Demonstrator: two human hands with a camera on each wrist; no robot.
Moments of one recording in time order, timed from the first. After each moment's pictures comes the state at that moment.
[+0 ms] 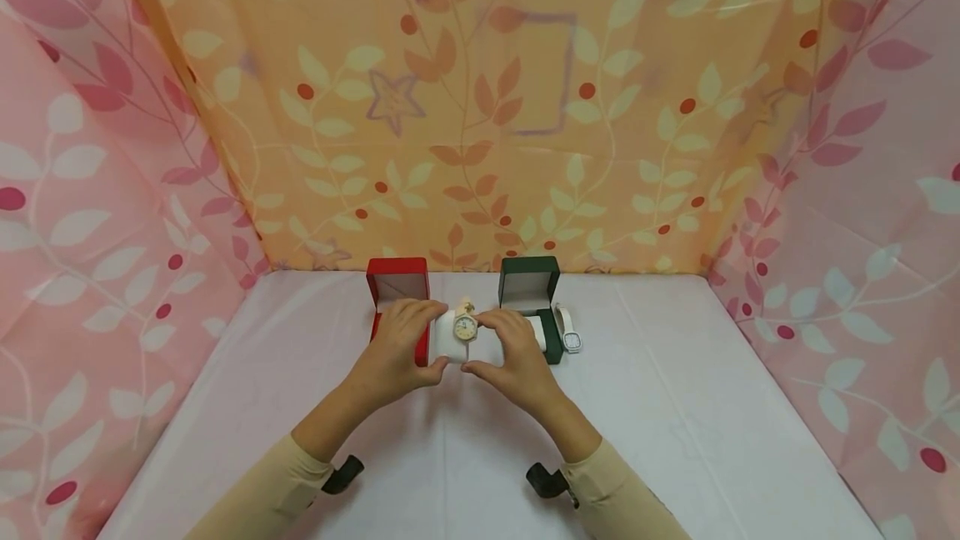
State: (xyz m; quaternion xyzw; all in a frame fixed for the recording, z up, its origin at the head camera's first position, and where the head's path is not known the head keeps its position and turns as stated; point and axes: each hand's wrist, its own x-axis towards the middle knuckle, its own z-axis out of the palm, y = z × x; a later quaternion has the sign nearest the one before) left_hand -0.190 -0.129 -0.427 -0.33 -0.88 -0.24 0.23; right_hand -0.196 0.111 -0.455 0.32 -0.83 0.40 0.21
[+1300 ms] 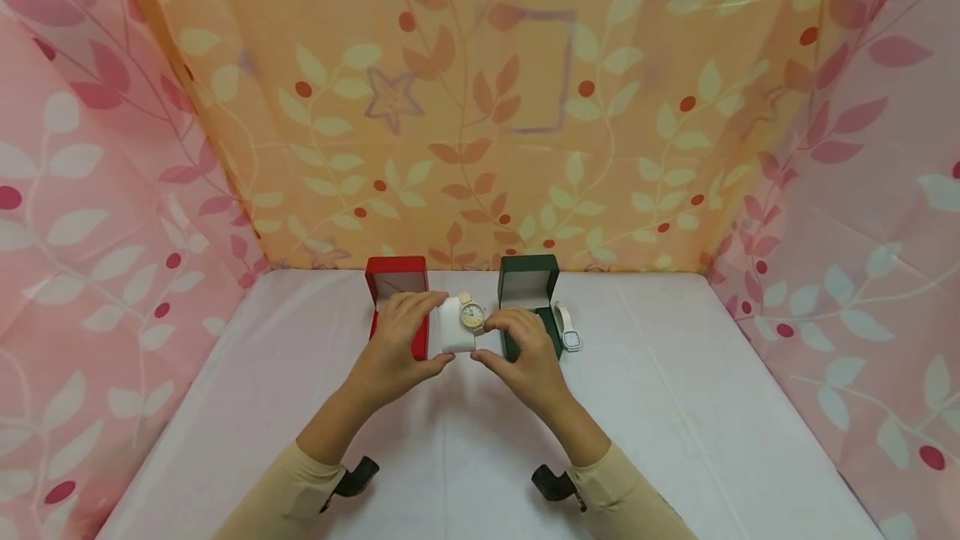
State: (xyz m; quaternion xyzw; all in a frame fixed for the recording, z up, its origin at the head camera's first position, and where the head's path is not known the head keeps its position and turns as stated) left_hand -0.183 -0.124 -0.420 -0.33 -0.86 -0.30 0.25; right_hand -0.187 0.119 -0.444 0.33 -0.79 0.44 0.28
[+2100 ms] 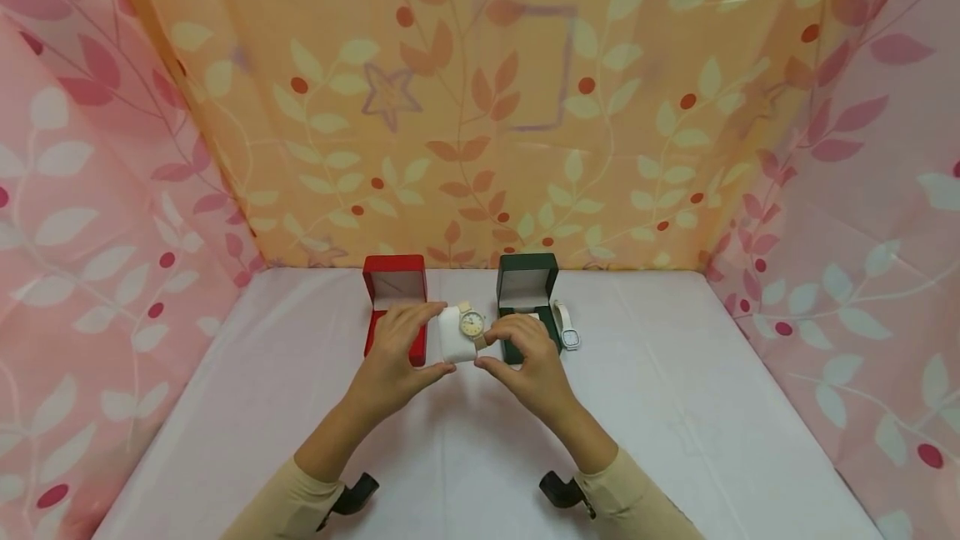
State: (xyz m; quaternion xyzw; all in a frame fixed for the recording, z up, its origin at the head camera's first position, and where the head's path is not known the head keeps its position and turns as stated) left_hand -0.172 -0.120 -0.432 -0.28 -0.86 -0.36 0.23; right_hand -0.180 0.127 -0.446 0.33 -0.79 0.44 0.26
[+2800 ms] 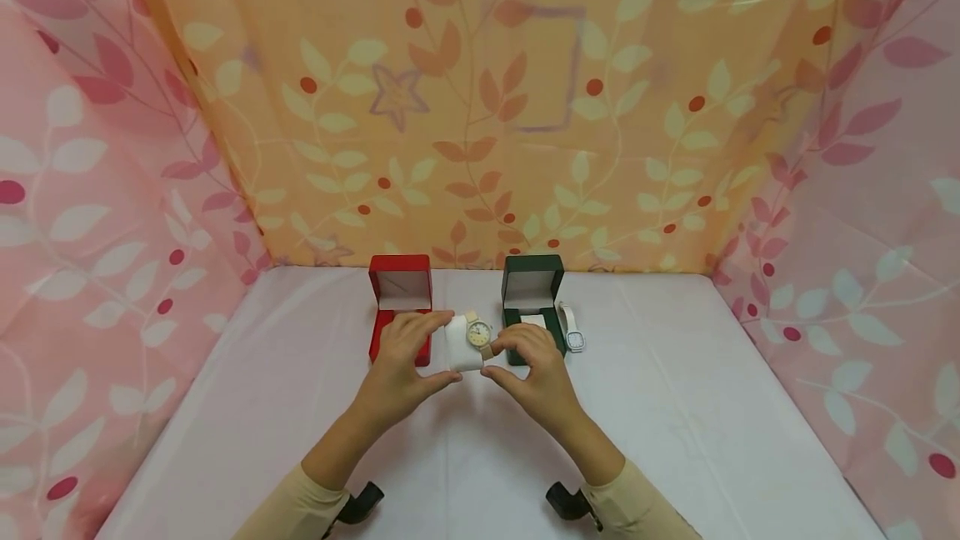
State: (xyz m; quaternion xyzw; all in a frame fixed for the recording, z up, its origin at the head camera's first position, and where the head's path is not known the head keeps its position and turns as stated) left_hand -0.164 -0.118 -0.438 -0.26 -0.86 -0.37 0.22; right_hand -0.172 0.127 -0.453 0.32 -0.80 0.44 0.24
